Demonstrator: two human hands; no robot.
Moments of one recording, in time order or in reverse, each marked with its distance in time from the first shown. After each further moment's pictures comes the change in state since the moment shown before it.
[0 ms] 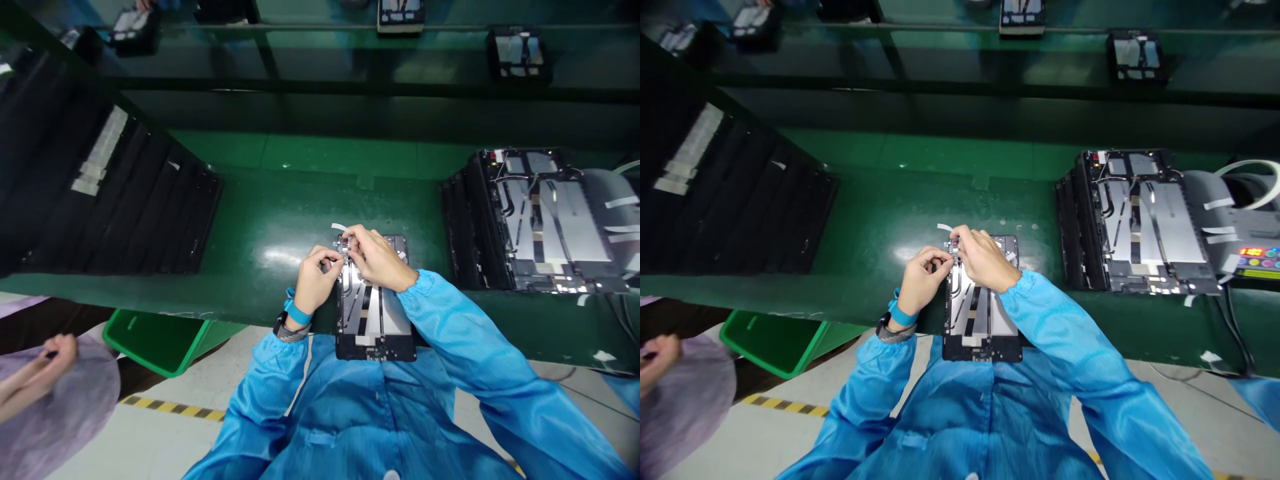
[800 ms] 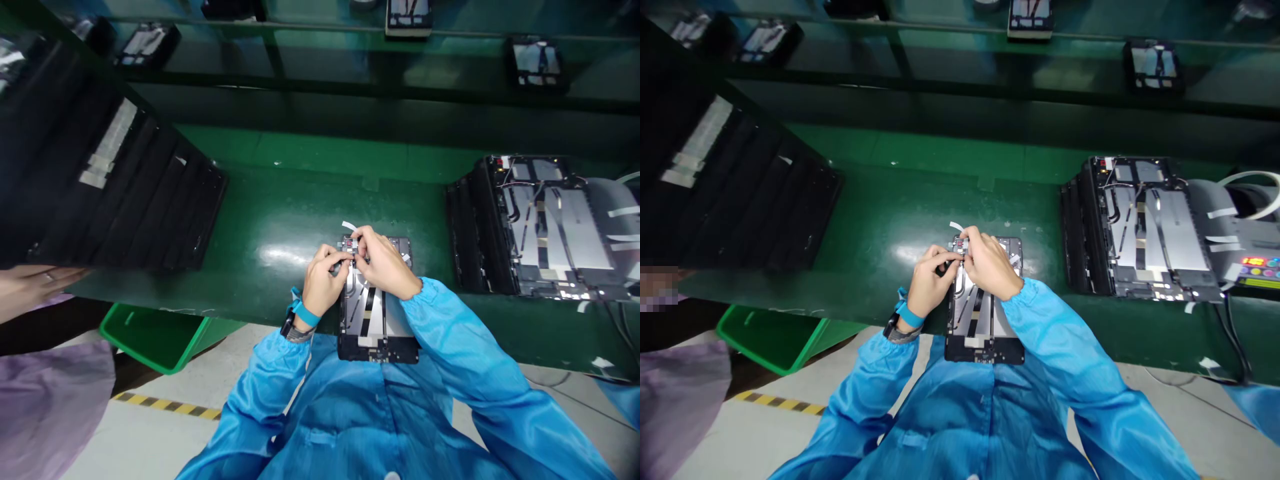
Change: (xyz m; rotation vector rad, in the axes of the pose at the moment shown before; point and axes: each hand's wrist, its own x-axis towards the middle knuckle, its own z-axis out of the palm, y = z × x) left_hand -0.006 0.003 0.006 0.203 0.021 0.207; right_hand -0.004 -0.011 0.002 -0.039 0.017 0.172
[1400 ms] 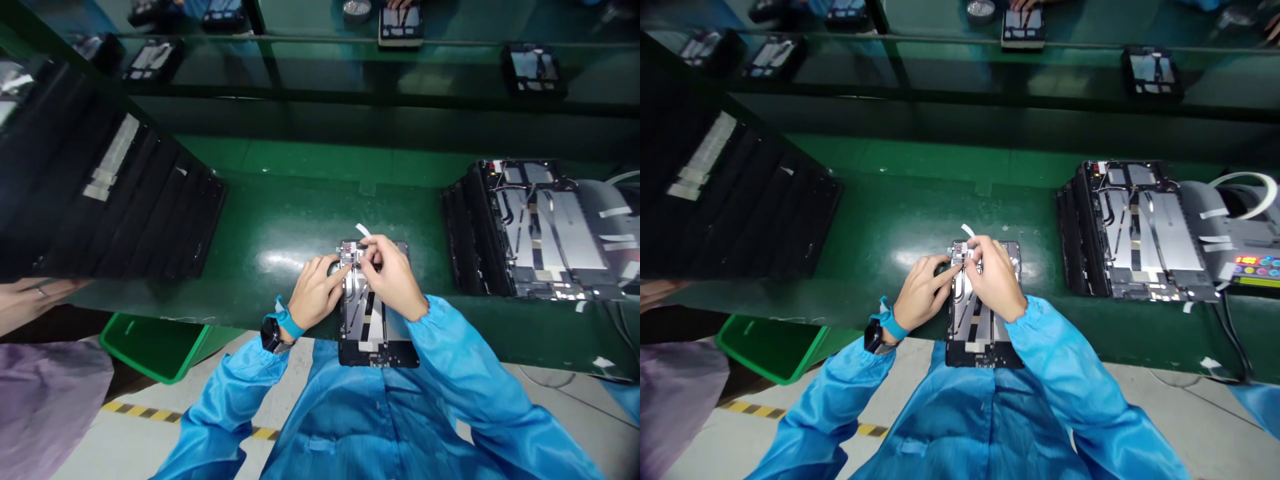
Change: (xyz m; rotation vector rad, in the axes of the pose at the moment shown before) left_hand -0.008 -0.005 -0.034 0.457 -0.316 0.304; right_hand -0.023 -0.021 -0.007 0.368 0.223 0.171
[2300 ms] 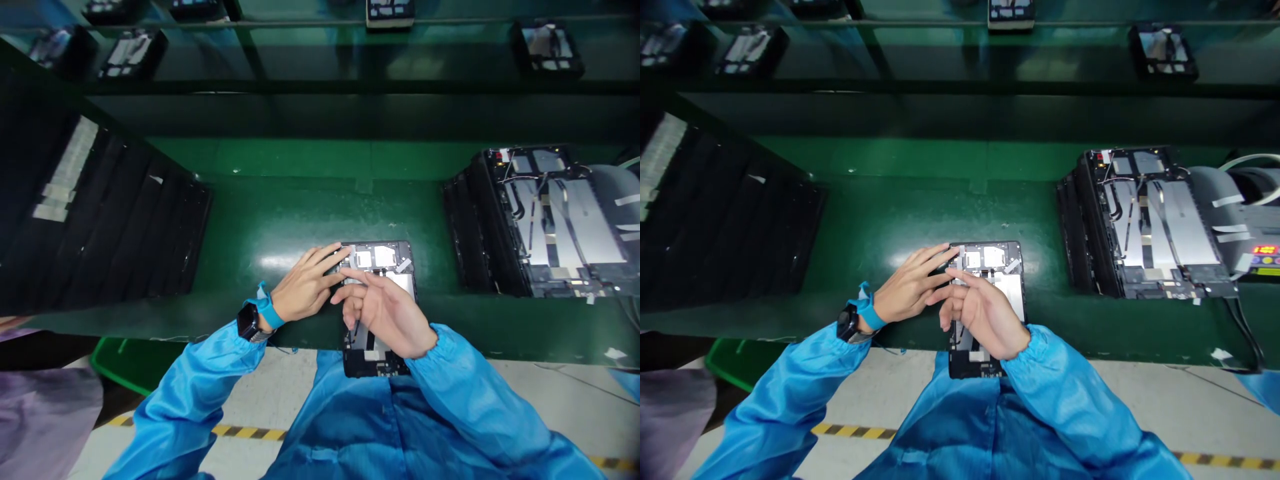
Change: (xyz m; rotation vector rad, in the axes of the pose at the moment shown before) left_hand 0.024 -0.045 -0.028 -0.141 -0.257 0.303; right_hand -0.029 -0.028 0.020 1.240 -0.288 0.673
